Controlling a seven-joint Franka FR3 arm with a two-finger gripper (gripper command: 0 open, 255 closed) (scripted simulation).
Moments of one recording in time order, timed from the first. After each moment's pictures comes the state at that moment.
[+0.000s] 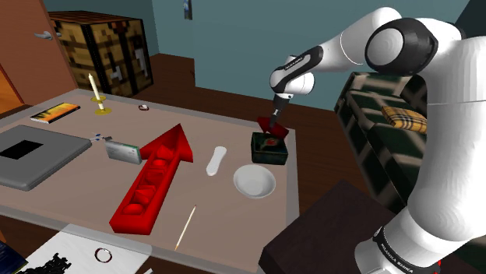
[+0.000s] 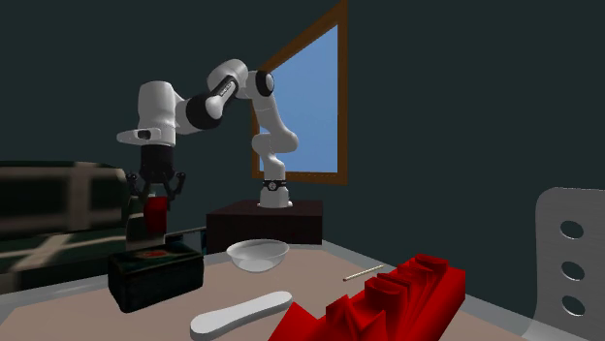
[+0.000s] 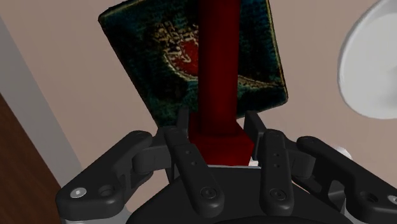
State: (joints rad) arm -0.26 0.55 -0.04 -1.79 0.18 2.40 -0.91
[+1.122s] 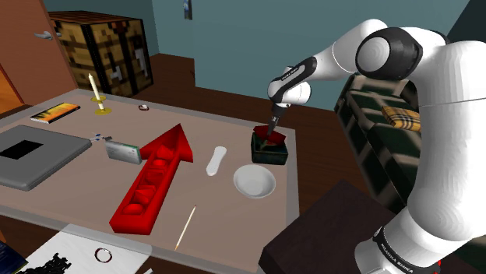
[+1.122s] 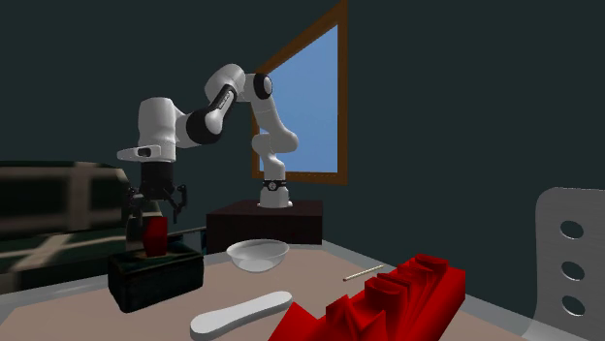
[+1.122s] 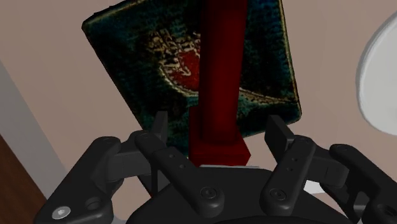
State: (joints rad) arm -0.26 0.62 -0.03 -1.79 0.19 2.47 -0.93
